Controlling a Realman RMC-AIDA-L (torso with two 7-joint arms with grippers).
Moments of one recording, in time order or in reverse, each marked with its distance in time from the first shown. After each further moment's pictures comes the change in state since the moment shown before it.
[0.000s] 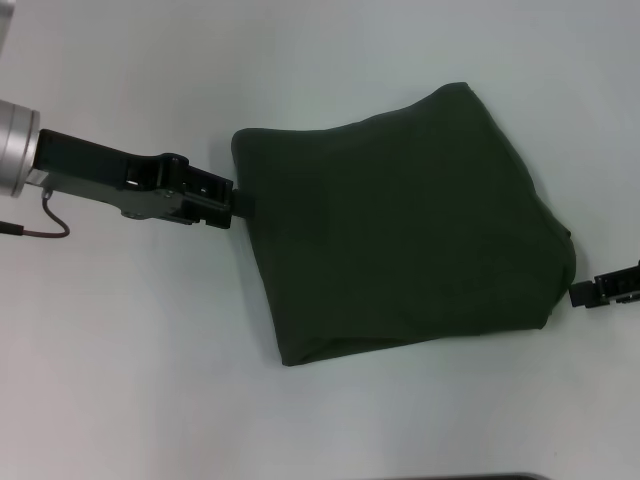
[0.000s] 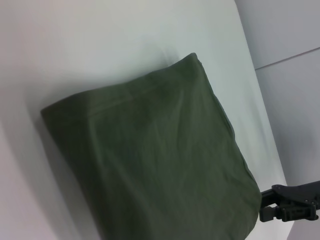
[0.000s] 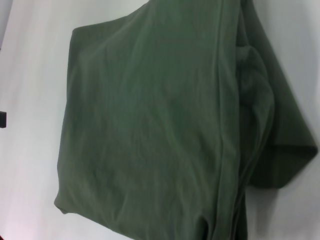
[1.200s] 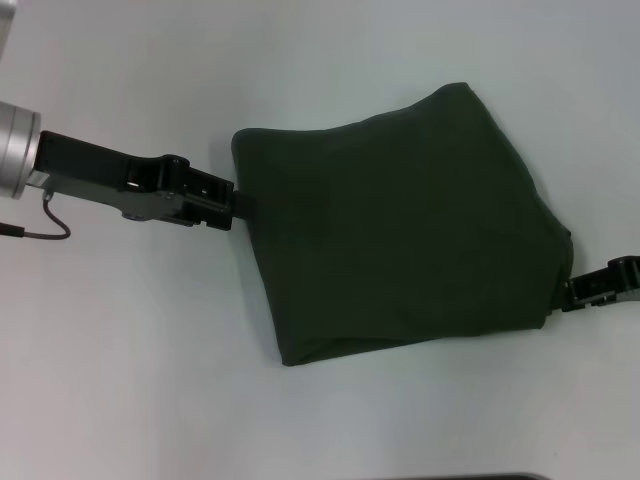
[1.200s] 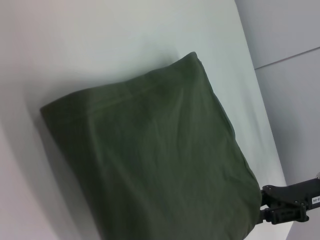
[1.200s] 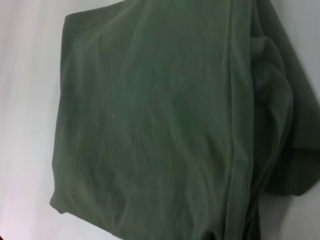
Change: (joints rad) left arm 0.001 -0.001 0.000 -0.002 0.000 0.000 0.001; right arm 0.039 0.011 -0.062 0.048 -0.001 0.053 0.040
